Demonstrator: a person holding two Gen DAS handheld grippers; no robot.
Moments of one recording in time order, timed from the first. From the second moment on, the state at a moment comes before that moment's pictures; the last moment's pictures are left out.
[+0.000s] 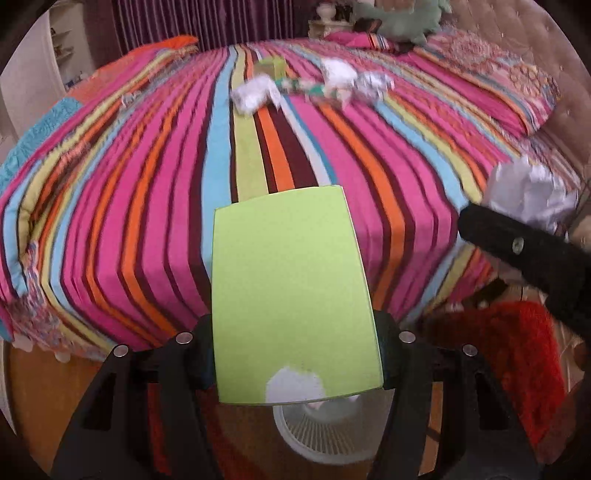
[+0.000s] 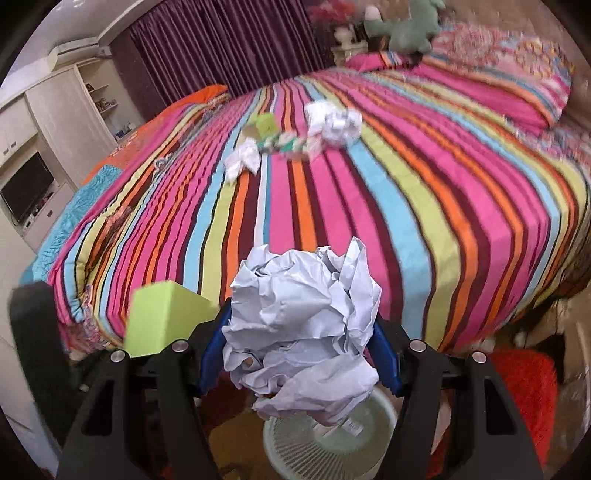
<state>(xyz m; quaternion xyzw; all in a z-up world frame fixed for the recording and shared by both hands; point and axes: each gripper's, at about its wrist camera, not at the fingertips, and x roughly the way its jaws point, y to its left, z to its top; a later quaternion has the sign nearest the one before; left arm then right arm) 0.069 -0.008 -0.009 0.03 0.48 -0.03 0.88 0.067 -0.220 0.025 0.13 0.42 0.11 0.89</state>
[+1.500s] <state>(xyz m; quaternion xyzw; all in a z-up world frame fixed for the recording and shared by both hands) 0.074 -0.009 -0.270 -0.06 0.81 -0.03 0.58 0.055 -0.249 -0.250 0.35 0.77 -0.01 0.54</state>
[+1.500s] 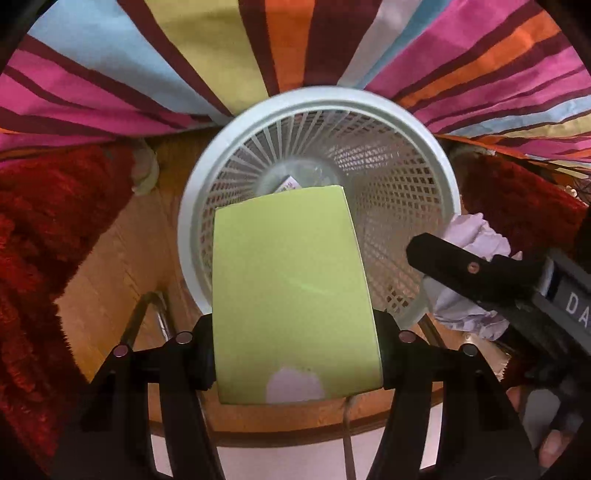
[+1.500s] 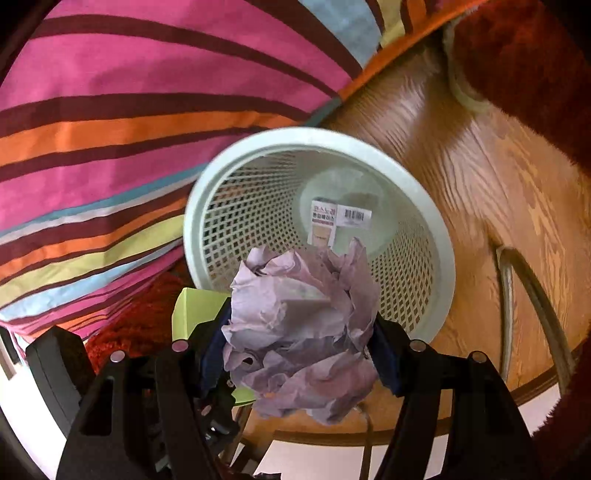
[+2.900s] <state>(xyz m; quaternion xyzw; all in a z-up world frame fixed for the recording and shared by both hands) 0.067 0.007 -0.253 -0.08 0.79 0.01 0.61 0.057 -0.255 -0.247 0.31 0.76 -0.02 0.57</state>
